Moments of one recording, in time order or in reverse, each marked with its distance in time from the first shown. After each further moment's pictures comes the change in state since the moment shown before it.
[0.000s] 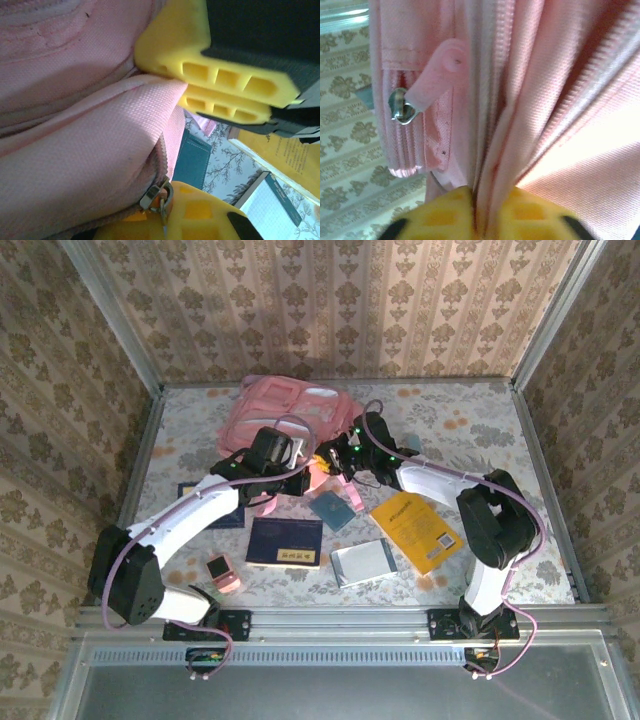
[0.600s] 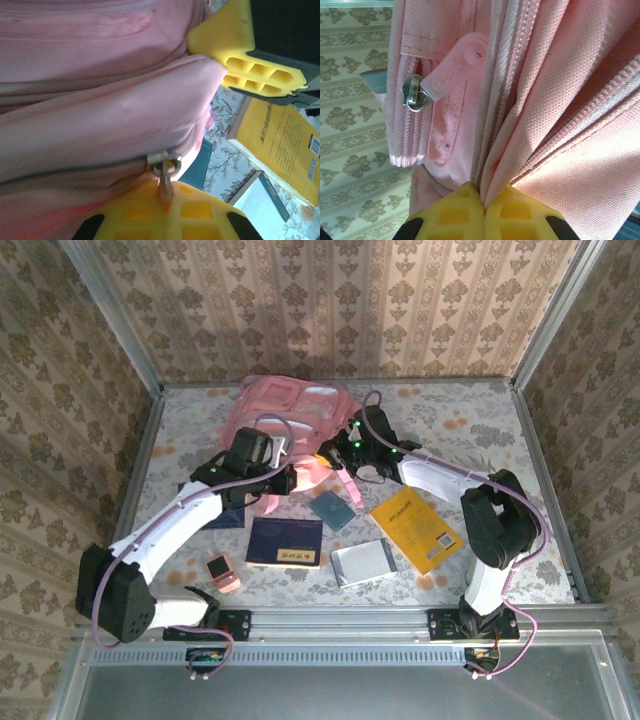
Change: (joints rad) left arm 0.101 -0.114 -0.055 -0.027 0.063 -0.010; right arm -0.024 -0.005 0.073 -0.161 0.007 -0.215
